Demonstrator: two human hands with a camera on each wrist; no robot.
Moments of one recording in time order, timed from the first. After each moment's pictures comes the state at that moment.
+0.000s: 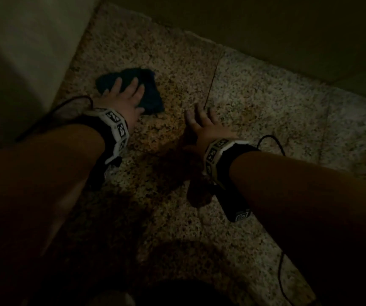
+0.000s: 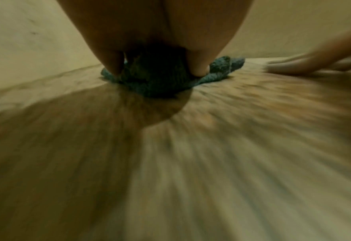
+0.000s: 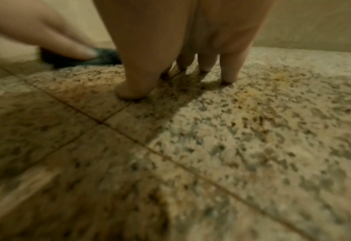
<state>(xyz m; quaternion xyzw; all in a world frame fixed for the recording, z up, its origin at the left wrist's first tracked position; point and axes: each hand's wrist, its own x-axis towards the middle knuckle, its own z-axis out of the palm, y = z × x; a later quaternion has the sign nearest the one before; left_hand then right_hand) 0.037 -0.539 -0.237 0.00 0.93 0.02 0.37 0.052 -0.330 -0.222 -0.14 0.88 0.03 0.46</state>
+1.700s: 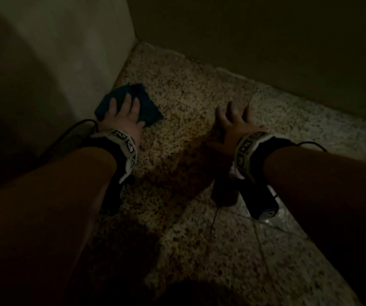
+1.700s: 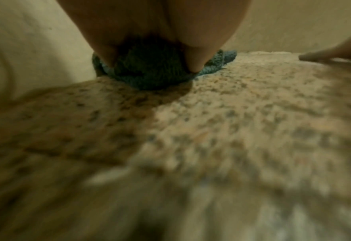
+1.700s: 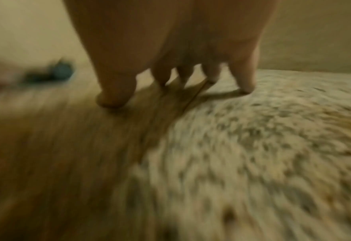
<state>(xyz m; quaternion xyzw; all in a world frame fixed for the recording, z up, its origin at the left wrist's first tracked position) 0.001 -0.598 -0.258 -0.11 0.93 -0.02 0.36 -0.025 -0.357 -0.217 -0.09 0.90 0.04 0.42</state>
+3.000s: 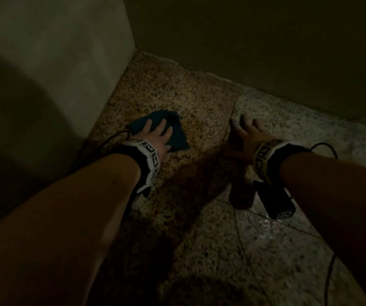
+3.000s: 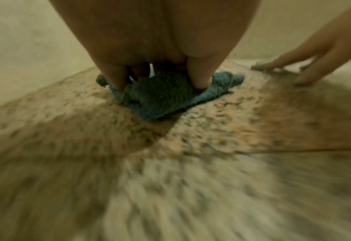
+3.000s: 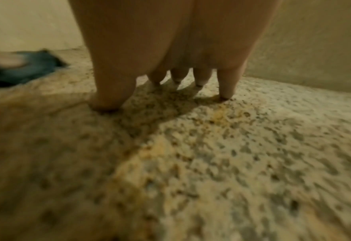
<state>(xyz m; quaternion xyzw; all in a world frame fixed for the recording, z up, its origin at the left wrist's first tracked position) 0.037 -0.522 -0.223 0.14 0.85 -0.19 0.46 -0.004 -0.292 -0.212 -0.09 0.90 0.09 0.42</state>
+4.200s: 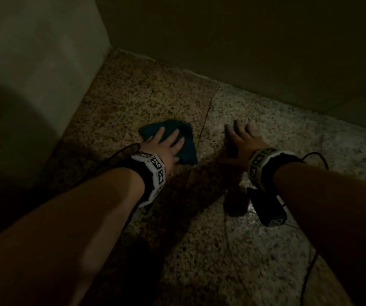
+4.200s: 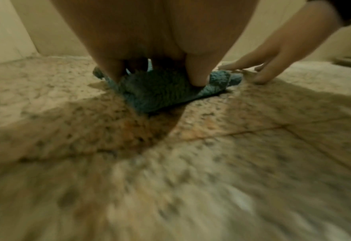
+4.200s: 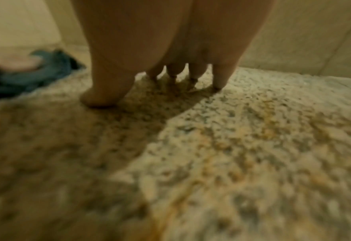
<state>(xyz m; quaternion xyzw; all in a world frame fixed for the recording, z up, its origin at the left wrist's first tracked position) 0.053 -0.459 -0.241 0.09 0.90 -0.02 0.42 0.014 -0.243 -0.218 -0.09 0.90 0.05 0.41</state>
